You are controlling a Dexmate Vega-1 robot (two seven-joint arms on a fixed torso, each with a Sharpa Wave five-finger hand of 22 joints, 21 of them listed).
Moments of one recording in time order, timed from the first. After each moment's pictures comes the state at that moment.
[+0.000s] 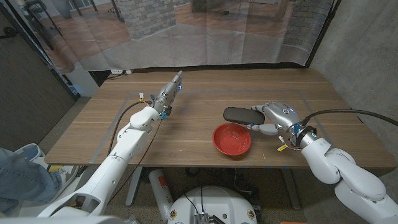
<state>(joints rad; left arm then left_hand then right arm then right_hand) 0.90 0.35 0.21 -1.51 -0.31 -0.02 -0.12 0.33 -0.01 0.07 0.08 0.36 -0.11 0.08 0.20 0.18 -0.11 0.02 0.20 0.18 -0.16 0.04 0.19 0.18 -0.17 -0.03 0.20 0.18 -1.59 -0.66 0.04 -2.20 -1.01 0.08 -0.10 0.64 -0.10 0.36 -0.15 0.27 0.67 -0.03 0.23 0.20 0.78 -0.13 0.28 0.18 0.69 -0.06 0.19 0.18 0.53 -0.02 0.21 0.18</state>
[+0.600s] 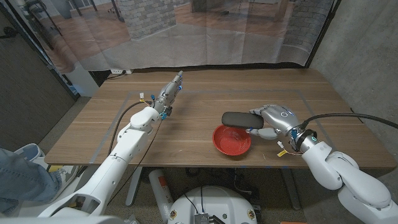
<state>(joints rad) 0.91 0.36 0.21 -1.52 -0.31 -0.02 -0.12 0.34 0.00 0.06 0.08 0.36 -0.11 0.08 0.20 0.18 -0.11 0.02 0.20 0.18 -0.16 0.04 0.19 0.18 -0.17 -0.03 0.20 0.18 -1.64 -0.65 0.06 -2.25 -1.09 0.09 -0.09 0.64 -0.10 0.36 -0.15 0.27 0.67 -0.03 0.23 0.20 0.78 -0.14 0.27 0.18 0.69 -0.06 0.19 0.18 0.53 -0.02 0.21 0.18</state>
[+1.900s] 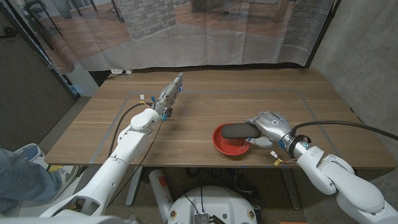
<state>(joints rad) 0.92 0.35 0.21 -1.52 -0.32 -0.03 -0.12 0.34 0.00 0.06 0.08 0.36 -0.11 0.08 0.20 0.18 -0.11 0.02 0.20 0.18 -0.16 0.04 0.19 0.18 -0.17 -0.03 0.20 0.18 -1.64 -0.70 0.00 -2.25 -1.30 0.05 -0.05 0.65 -0.11 0.36 -0.15 0.27 0.67 -0.03 0.22 0.20 0.77 -0.14 0.27 0.18 0.69 -0.07 0.19 0.18 0.52 -0.01 0.20 0.18</state>
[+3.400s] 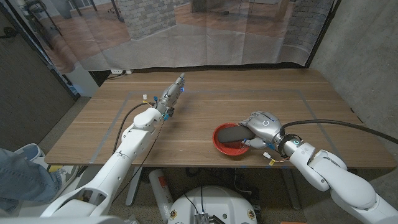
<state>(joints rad) 0.85 0.32 0.23 -1.40 -0.32 -0.07 -0.16 0.34 0.01 0.05 0.08 0.36 -0.11 0.08 0.20 0.18 -0.11 0.02 0.20 0.18 -0.16 0.04 0.19 0.18 -0.17 -0.03 0.20 0.18 -1.58 -0.76 -0.09 -2.29 -1.38 0.01 0.07 0.63 -0.09 0.35 -0.14 0.26 0.62 -0.11 0.18 0.20 0.71 -0.19 0.21 0.19 0.60 -0.06 0.18 0.19 0.44 0.04 0.20 0.18</state>
